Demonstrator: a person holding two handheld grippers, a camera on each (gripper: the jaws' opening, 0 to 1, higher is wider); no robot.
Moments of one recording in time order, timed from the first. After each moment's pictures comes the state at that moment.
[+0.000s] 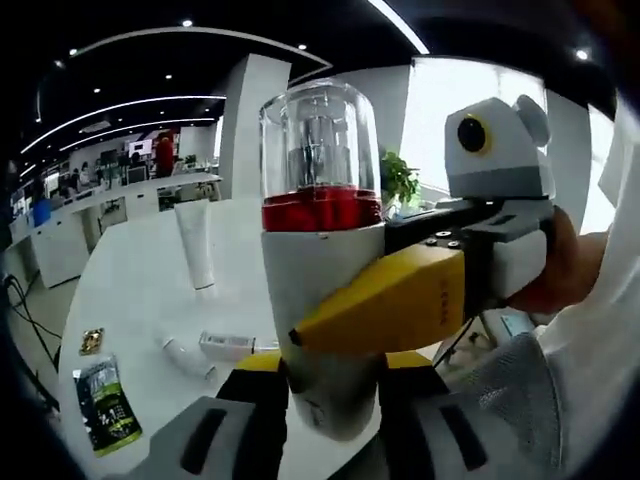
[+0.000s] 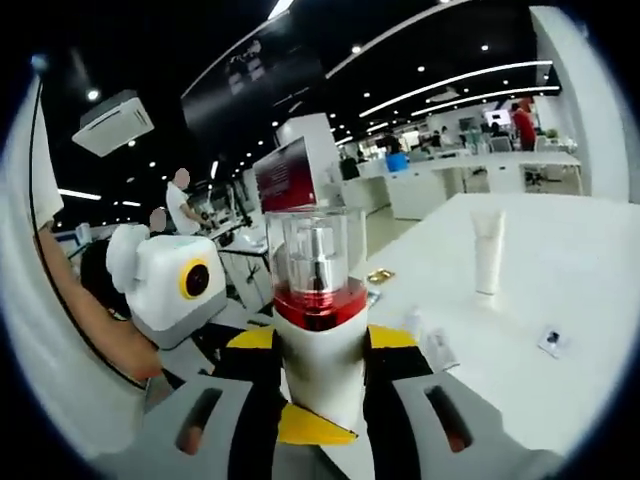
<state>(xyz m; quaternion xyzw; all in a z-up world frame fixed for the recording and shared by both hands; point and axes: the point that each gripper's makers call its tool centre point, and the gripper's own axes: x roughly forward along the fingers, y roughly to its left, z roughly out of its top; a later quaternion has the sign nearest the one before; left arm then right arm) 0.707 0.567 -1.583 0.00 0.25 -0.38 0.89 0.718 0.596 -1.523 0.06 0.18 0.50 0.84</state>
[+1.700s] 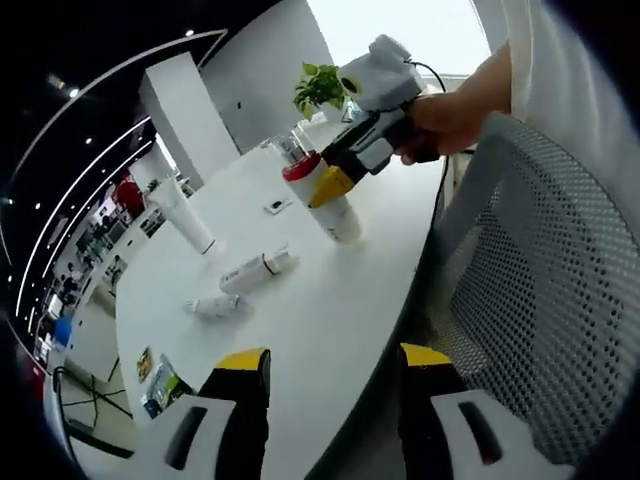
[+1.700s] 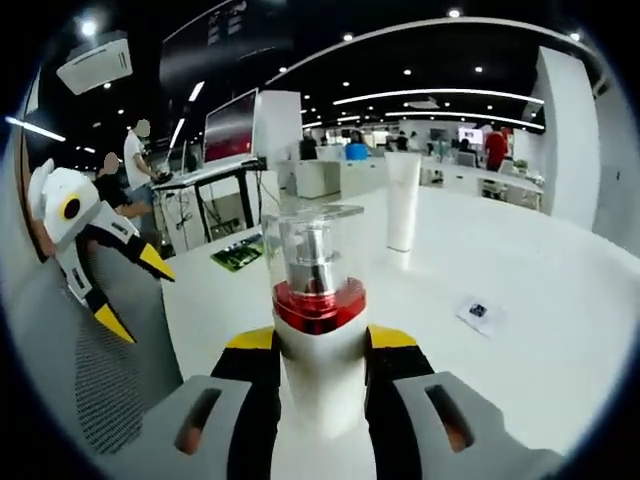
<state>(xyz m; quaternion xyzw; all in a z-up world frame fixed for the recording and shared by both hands) 0.662 0.638 -1.658 0.29 0.29 -0.38 0.83 0.775 0.507 -1.634 -0.05 0.18 0.41 0.89</state>
